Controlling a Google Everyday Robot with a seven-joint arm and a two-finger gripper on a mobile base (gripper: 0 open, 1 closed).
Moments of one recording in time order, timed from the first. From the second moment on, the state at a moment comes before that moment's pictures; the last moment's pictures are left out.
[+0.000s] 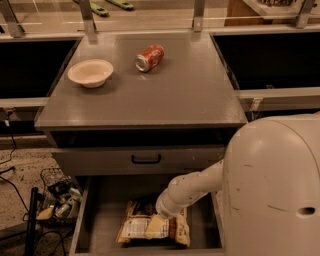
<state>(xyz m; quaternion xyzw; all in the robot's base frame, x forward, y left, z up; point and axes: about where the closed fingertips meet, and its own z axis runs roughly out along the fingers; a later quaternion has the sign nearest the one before) 0.481 0.012 0.409 -0.53 0.82 0.15 0.15</state>
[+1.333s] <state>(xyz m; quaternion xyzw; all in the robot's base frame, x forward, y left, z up) 0.482 0.016 0.350 -0.52 0.83 0.17 0.12</state>
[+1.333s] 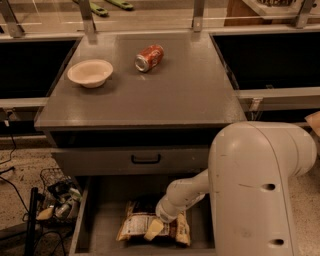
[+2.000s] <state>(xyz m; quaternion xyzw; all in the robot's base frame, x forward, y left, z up) 0.482 0.016 0.350 -0.52 0.83 0.17 0.12</state>
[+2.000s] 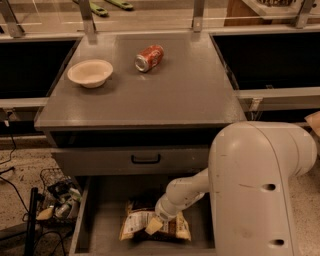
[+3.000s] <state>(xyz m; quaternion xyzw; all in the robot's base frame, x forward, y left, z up) 0.482 0.016 0.357 -0.52 0.83 0.17 0.12</state>
